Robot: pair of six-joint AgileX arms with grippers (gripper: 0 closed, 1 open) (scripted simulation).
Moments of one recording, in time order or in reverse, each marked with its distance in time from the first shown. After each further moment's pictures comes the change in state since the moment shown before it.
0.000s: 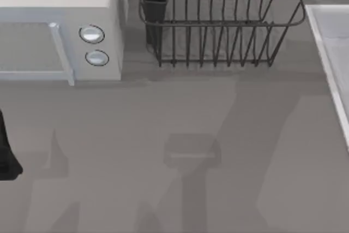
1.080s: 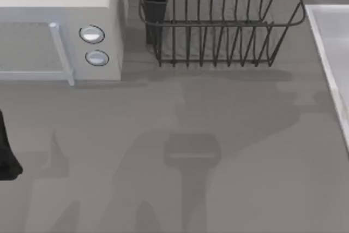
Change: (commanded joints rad) left arm 0.000 0.000 0.000 0.000 0.000 0.000; right arm 0.047 -0.579 -0.462 0.250 -0.001 0.043
